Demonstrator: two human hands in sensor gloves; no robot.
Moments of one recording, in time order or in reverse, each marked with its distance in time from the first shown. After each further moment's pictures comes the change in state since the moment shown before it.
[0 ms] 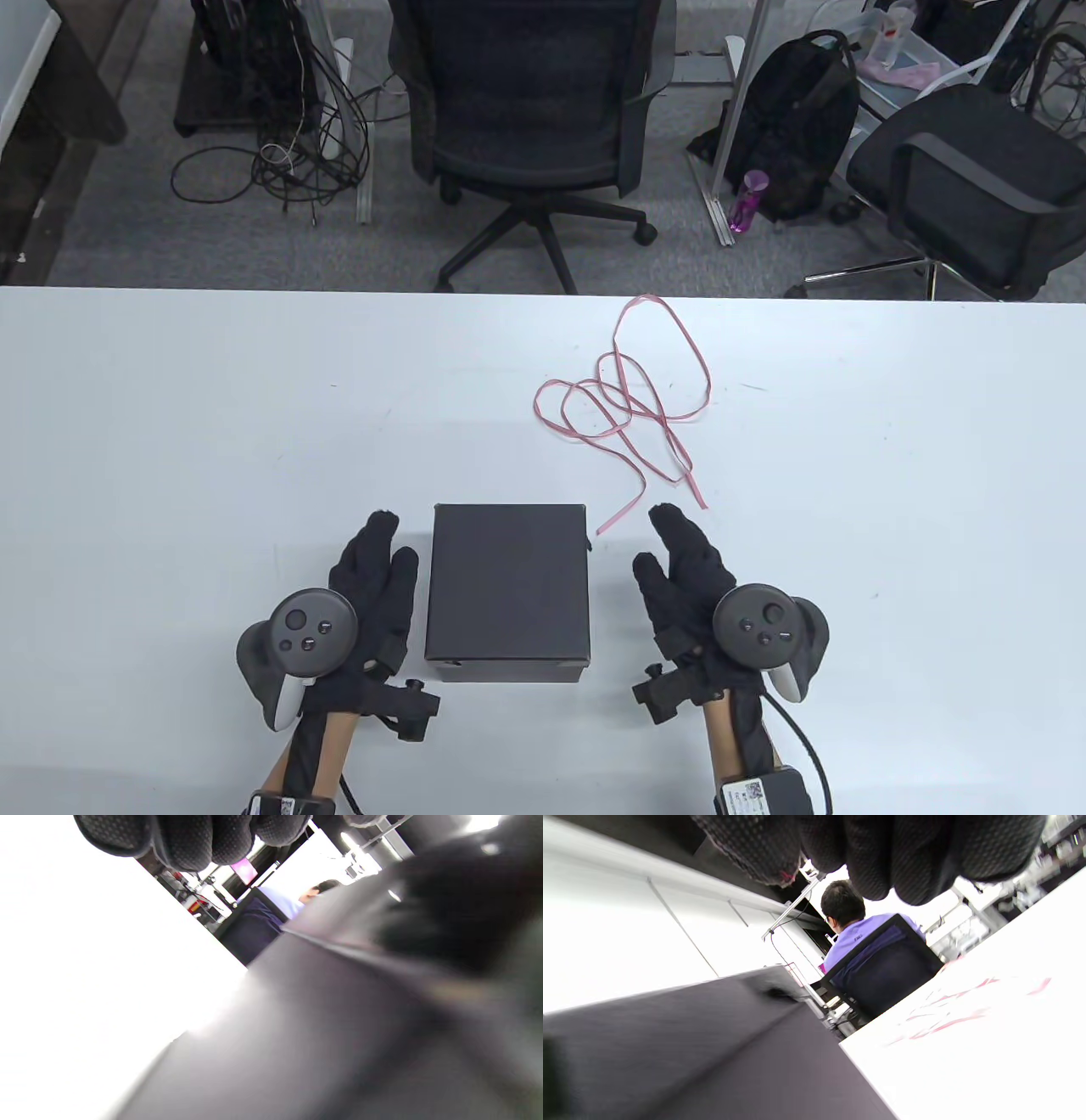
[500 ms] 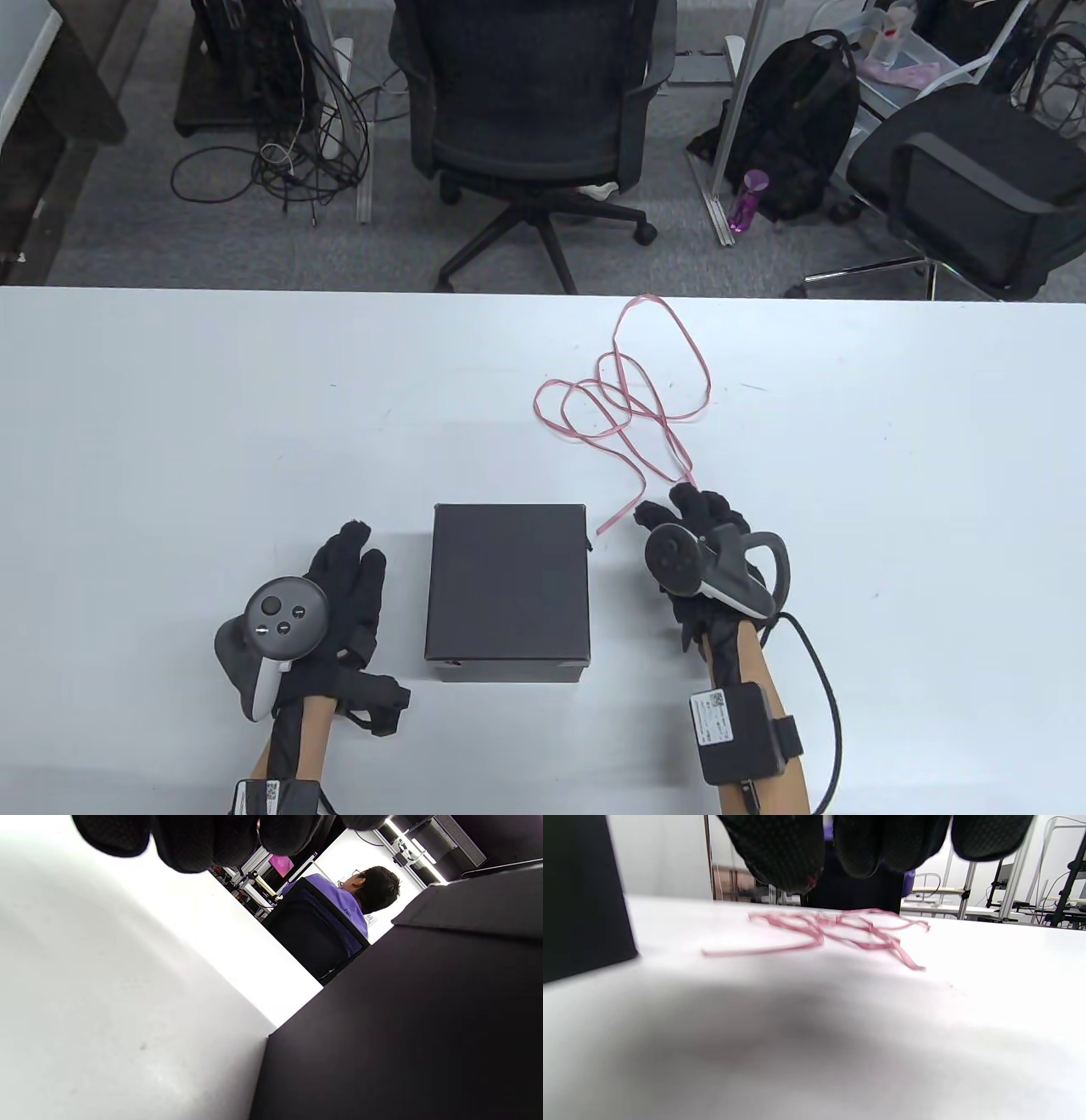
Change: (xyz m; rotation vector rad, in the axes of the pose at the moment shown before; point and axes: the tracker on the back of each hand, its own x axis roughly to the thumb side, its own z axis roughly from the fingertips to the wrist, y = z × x) left_hand -0.041 -0.001 -0.007 -0.034 0.127 -0.014; right_hand -0.044 0.063 -0.062 0.431 -0.002 0.718
